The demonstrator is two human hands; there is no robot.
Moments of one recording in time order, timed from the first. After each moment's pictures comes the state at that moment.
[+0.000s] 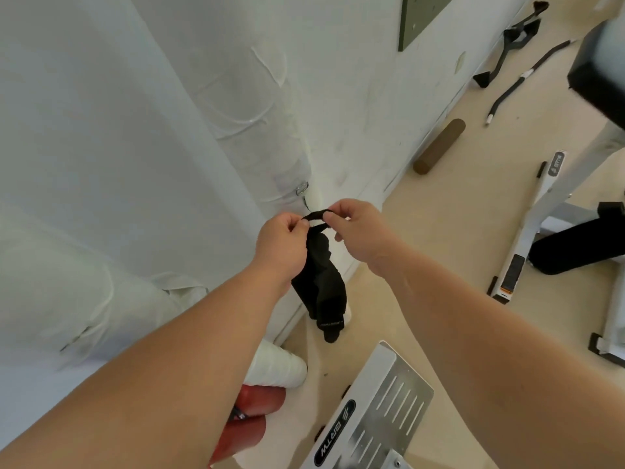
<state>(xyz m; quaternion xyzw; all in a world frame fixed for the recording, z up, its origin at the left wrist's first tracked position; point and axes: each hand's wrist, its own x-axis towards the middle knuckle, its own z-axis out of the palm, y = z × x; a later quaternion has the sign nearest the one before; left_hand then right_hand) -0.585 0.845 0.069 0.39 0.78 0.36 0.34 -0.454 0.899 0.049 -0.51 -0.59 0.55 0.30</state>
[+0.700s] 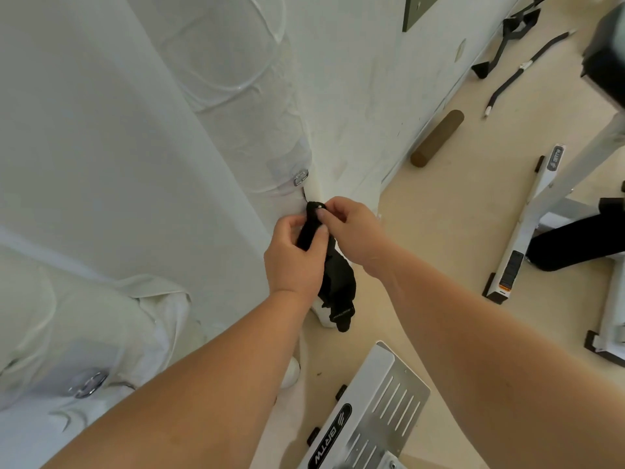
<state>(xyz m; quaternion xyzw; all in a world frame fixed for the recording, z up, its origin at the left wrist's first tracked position) -0.574 0.847 0.007 0.35 0.76 0.46 0.30 -0.475 0.920 -0.002 -0.49 -0.62 0.54 0.30</state>
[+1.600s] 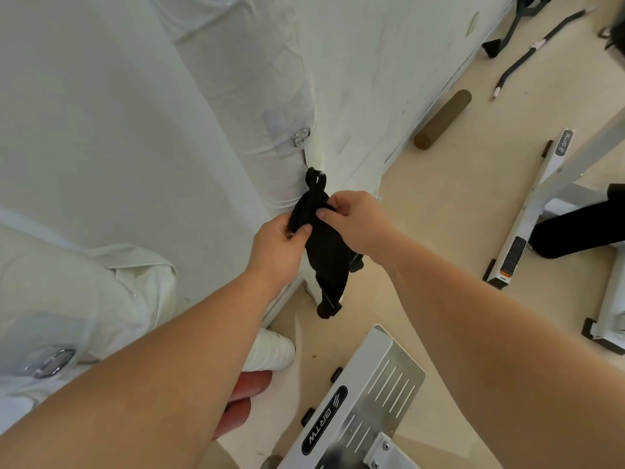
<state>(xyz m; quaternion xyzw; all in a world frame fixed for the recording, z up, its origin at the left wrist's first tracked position) -0.616 0.840 -0.035 0.44 0.72 0.37 0.39 -0.473 0.920 -0.041 -0.51 -0.70 0.45 0.22</state>
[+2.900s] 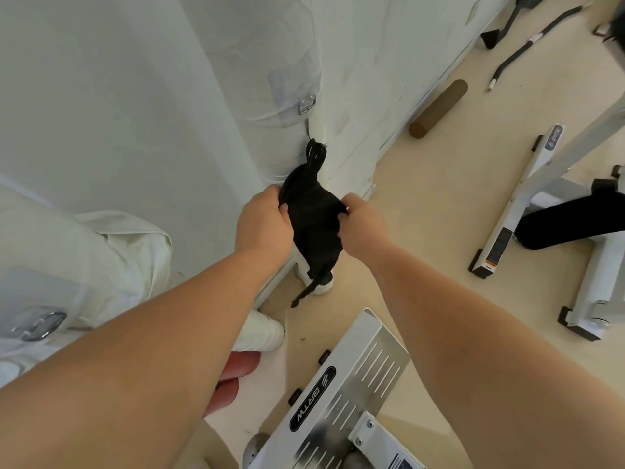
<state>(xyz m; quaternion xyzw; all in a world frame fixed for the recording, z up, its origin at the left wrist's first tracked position) -0.627 0.837 -0.038 0.53 0.79 0.25 0.19 -0.471 0.901 -0.085 -0.63 -0.67 0.38 0.12</state>
